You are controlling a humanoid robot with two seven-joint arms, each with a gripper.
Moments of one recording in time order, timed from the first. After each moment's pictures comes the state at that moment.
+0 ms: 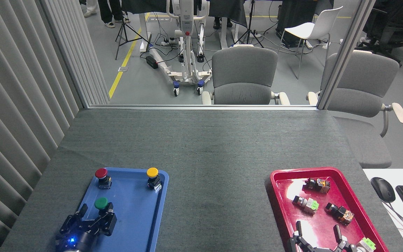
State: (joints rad) left arm -0.14 0.17 0.06 -1.04 -1.32 -0.19 0.19; right arm 0.31 0.07 -0.11 -1.66 1.56 0.01 -0.25
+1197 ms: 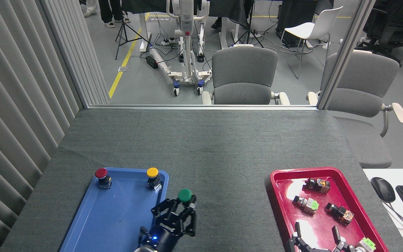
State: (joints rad) left arm -0.13 -0.07 -0.26 -1.21 -1.54 -0.27 0.32; right arm 0.30 0.07 -0.11 -1.65 1.56 0.01 -0.25
